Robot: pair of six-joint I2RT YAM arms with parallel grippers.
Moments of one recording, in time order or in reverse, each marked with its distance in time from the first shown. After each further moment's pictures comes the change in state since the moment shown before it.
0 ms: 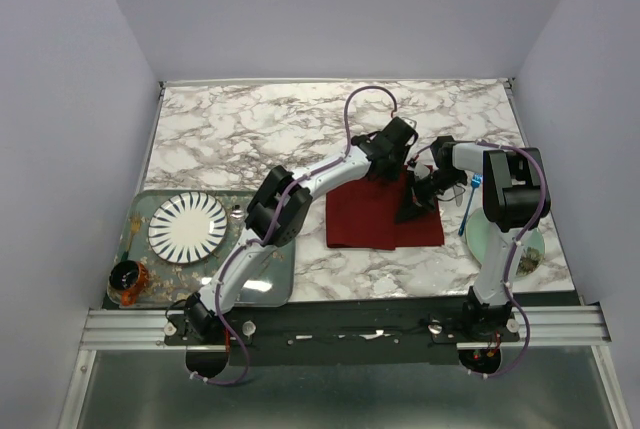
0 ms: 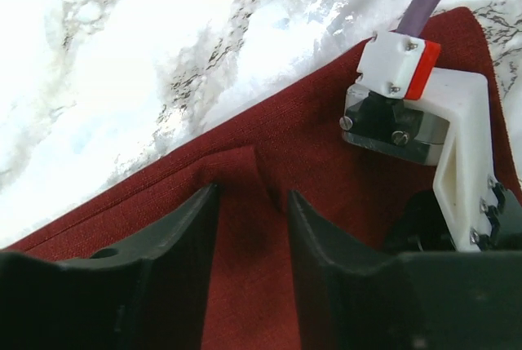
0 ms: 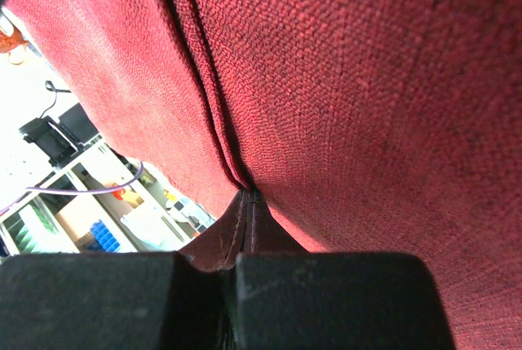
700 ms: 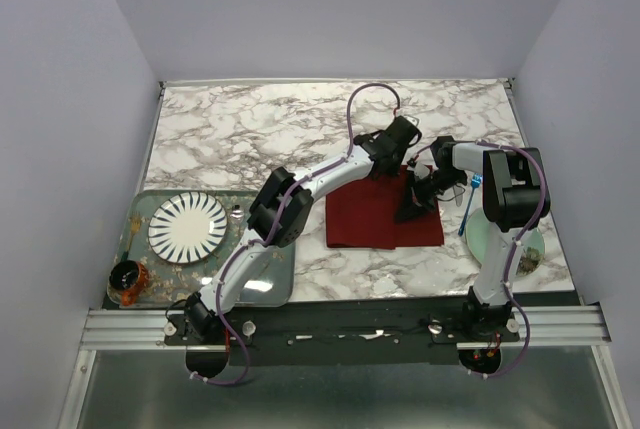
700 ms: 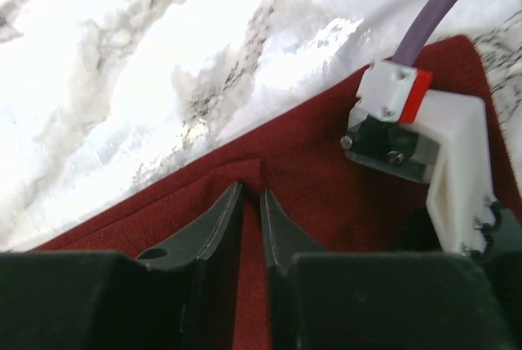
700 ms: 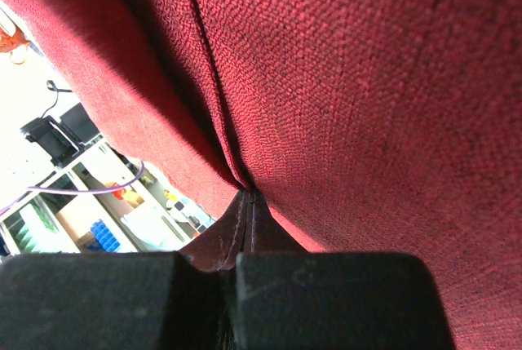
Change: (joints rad) left arm -0.010 0.026 0.051 -0.022 -0.070 0.018; right arm 0.000 0.002 0.000 0.001 0.000 -0.002
